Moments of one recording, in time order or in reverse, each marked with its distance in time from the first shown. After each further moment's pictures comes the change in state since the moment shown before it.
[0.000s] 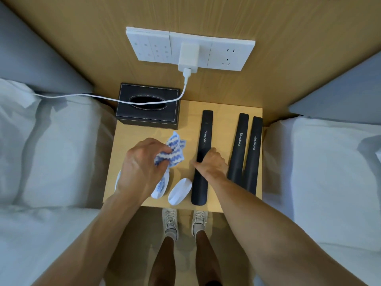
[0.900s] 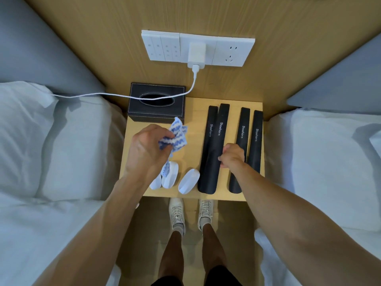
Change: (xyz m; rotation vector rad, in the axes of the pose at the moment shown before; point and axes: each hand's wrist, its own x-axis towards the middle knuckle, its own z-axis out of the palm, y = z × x) left_hand -0.010 0.000 -0.026 -0.001 0.075 -0.010; right_hand -0.003 0.034 -0.030 0.407 -0.102 0.187
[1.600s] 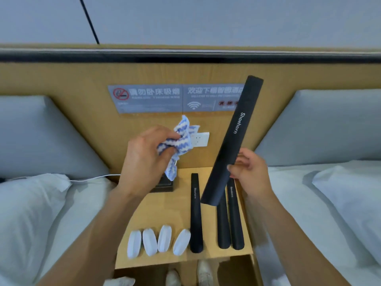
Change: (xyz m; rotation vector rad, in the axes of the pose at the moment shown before) left_hand 0.032 0.146 -0.146 -0.159 0.231 0.438; right_hand -0.230 -0.068 -0.195 0.676 0.210 -0.793
